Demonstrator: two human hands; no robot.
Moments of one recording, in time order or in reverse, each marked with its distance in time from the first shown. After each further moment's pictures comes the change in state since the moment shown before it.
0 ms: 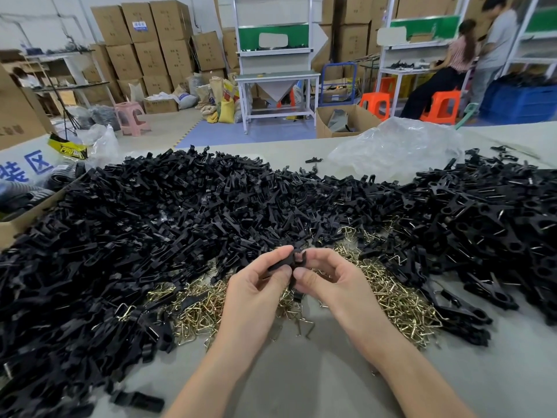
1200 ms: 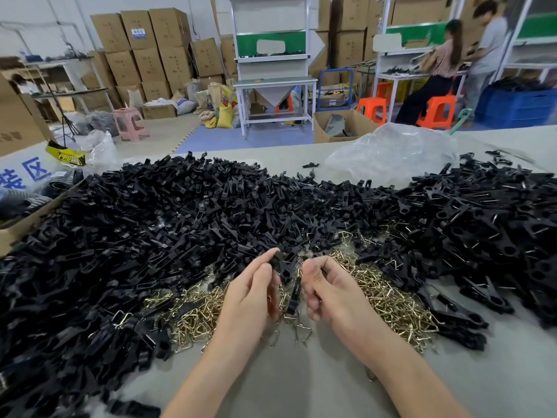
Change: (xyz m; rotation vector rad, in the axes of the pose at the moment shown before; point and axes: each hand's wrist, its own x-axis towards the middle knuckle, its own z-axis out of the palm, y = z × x) left_hand 0.006 -0.010 -0.006 0.011 -0.015 -0.063; right_hand 0.003 0.006 -0.005 0.093 -0.090 0.135
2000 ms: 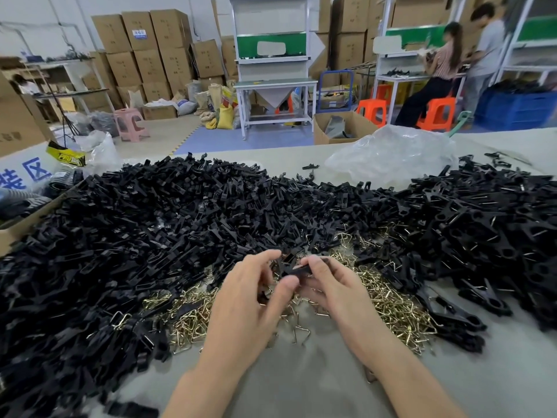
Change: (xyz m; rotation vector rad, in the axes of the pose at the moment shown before) left_hand -0.006 0.000 -0.010 0.752 0.085 0.554; right_hand 0.003 0.000 -0.001 0.009 0.156 -0.043
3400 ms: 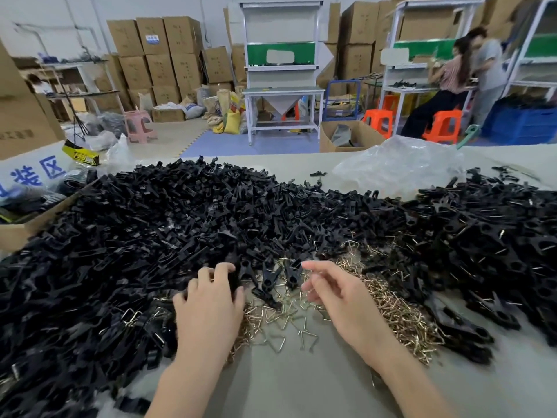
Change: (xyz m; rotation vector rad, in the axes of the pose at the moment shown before) left_hand 0.003 -0.039 -0.019 0.669 -0.154 -0.466; right_hand -0.007 -0.005 -0.004 -0.576 -0.063 -0.156
